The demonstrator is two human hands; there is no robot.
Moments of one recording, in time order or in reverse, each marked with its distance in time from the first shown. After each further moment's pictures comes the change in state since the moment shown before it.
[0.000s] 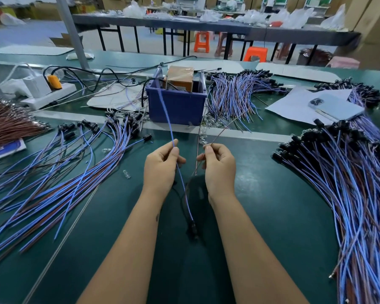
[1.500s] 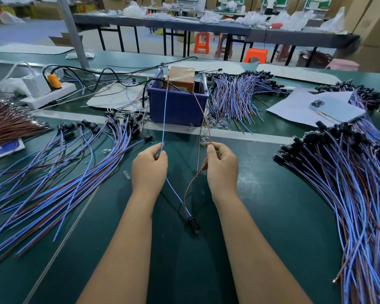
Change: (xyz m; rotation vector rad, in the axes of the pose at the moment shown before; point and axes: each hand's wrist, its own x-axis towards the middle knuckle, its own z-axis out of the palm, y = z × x) left_hand 0.016 -0.011 -0.022 0.400 0.119 0.039; right_hand 0.010 0.005 -0.002 -0.227 0.030 -0.056
